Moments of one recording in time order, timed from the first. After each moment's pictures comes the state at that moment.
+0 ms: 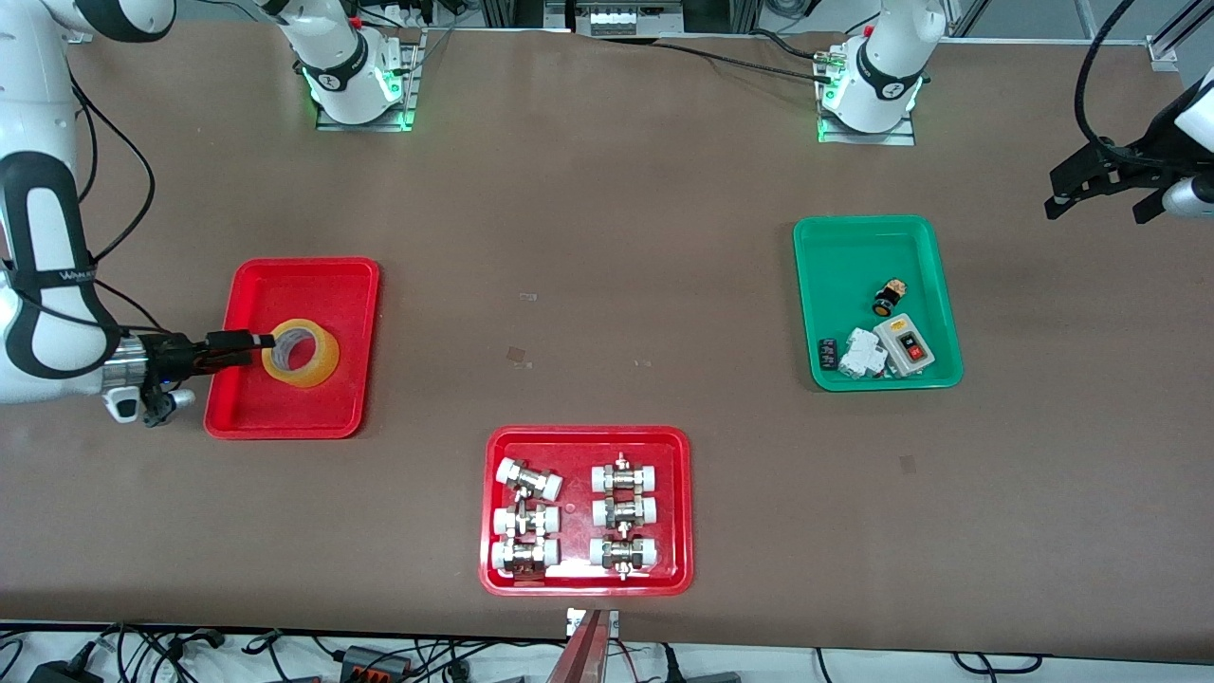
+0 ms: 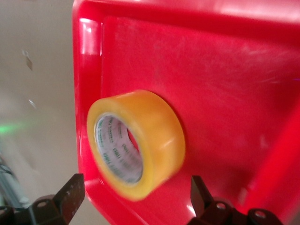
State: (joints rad) left arm 0.03 -0.09 -0.02 -1.64 -0.01 1.57 0.04; right arm -0.28 0.71 -0.01 -1.51 0.39 1.69 -0.76
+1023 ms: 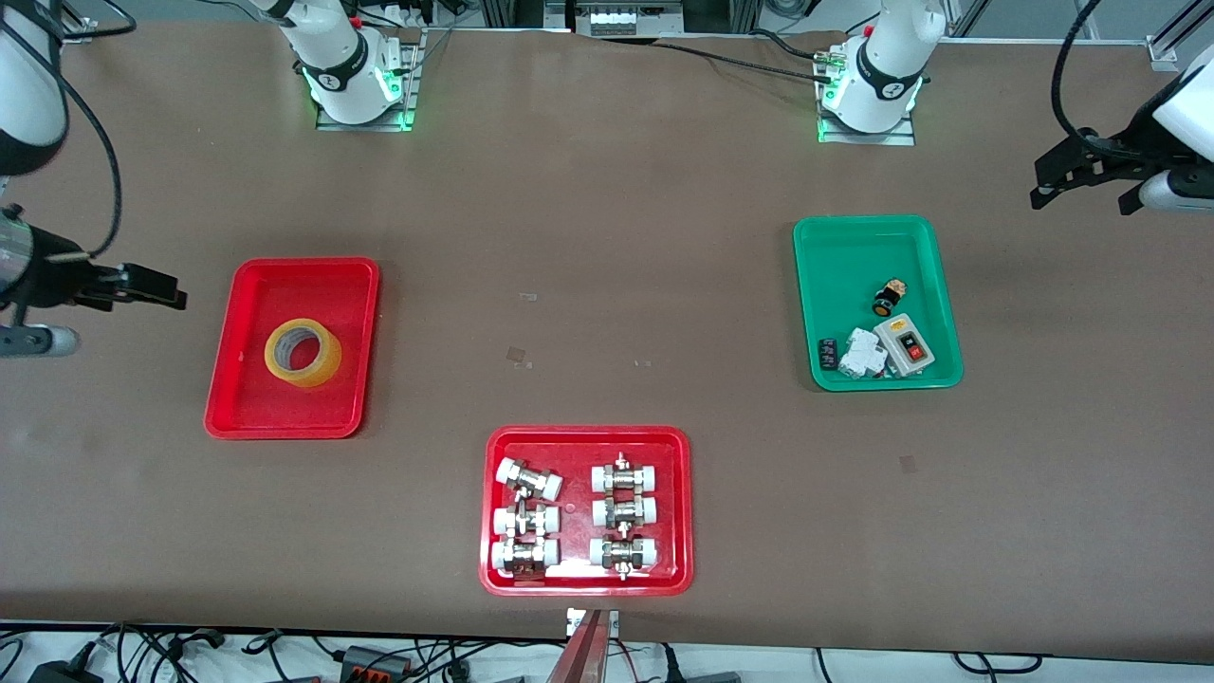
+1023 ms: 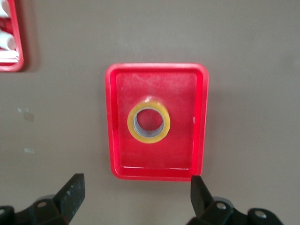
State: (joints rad) left arm 0.00 -0.08 -0.01 -1.62 -0.01 1.53 0.03; right arm -0.05 0.24 0.00 -1.43 0.04 1.59 -0.06
